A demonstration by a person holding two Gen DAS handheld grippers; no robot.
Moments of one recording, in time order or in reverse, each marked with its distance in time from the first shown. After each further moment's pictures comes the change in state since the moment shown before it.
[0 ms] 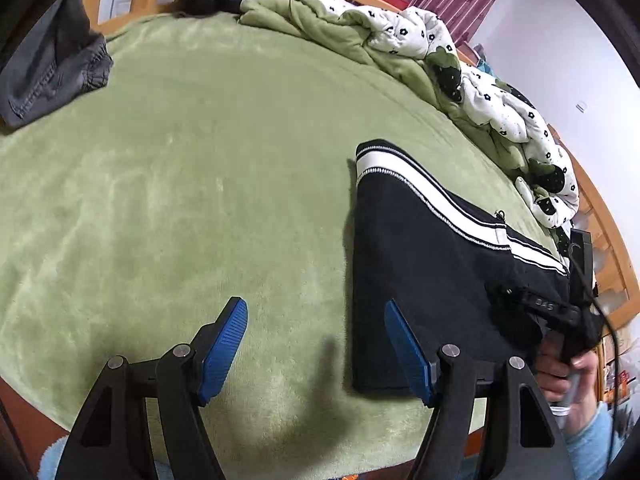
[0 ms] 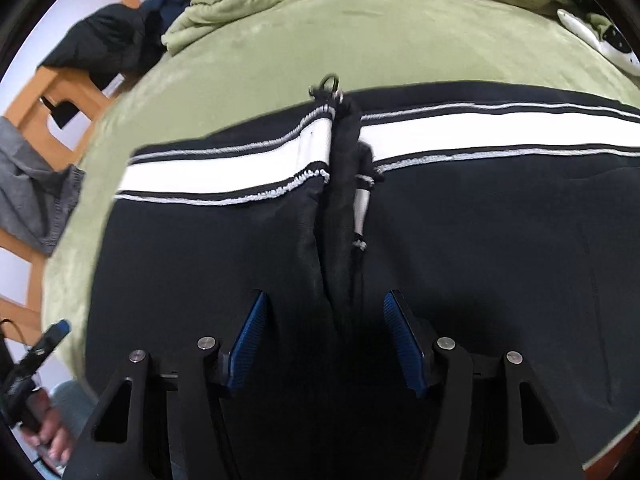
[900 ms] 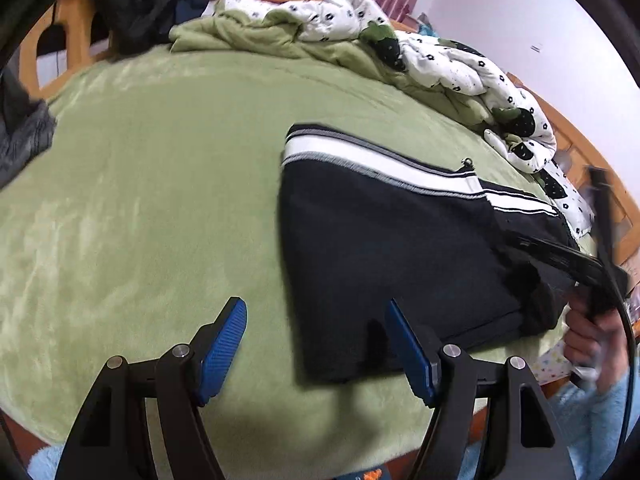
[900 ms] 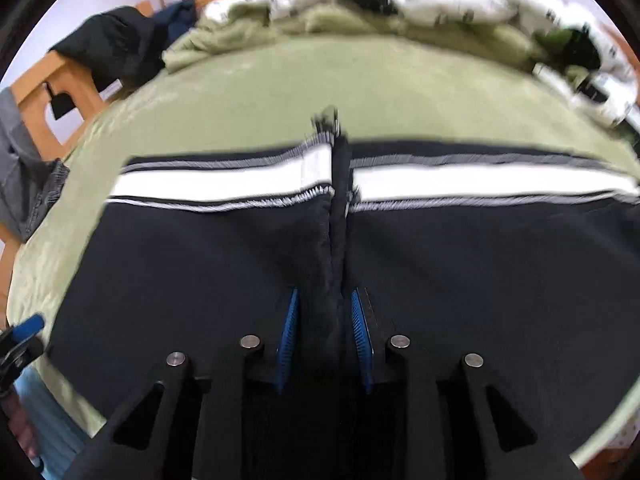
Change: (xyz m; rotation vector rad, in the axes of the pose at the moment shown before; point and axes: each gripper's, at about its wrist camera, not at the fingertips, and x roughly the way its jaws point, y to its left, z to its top) left arm 0.015 -0.072 -0.020 0.243 -0.032 -0.001; right arm -0.075 -0.025 -0.019 -0.102 -0.183 -0.125
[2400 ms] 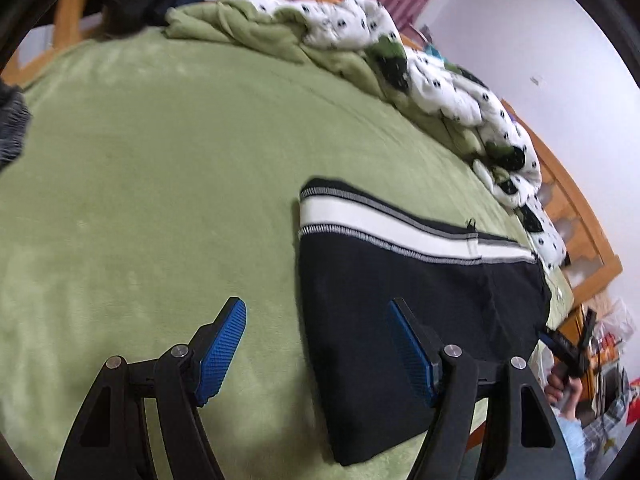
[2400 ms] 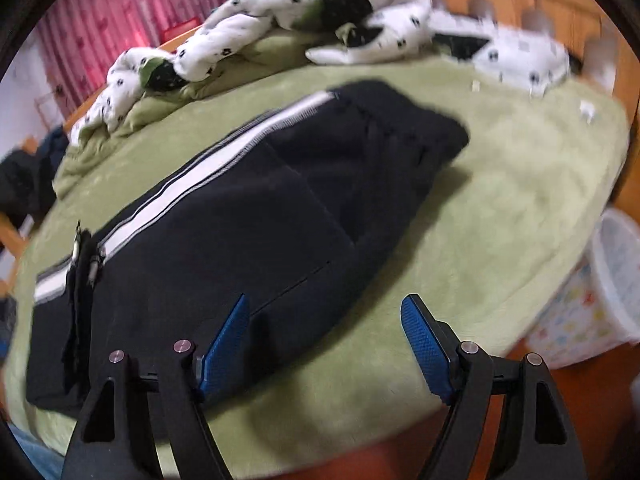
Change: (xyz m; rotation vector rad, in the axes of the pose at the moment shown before) left arm 0.034 0.055 0.068 -0.088 0.056 -0.149; right arm -0.044 -0.259 -0.097 0.525 -0.096 -0.149
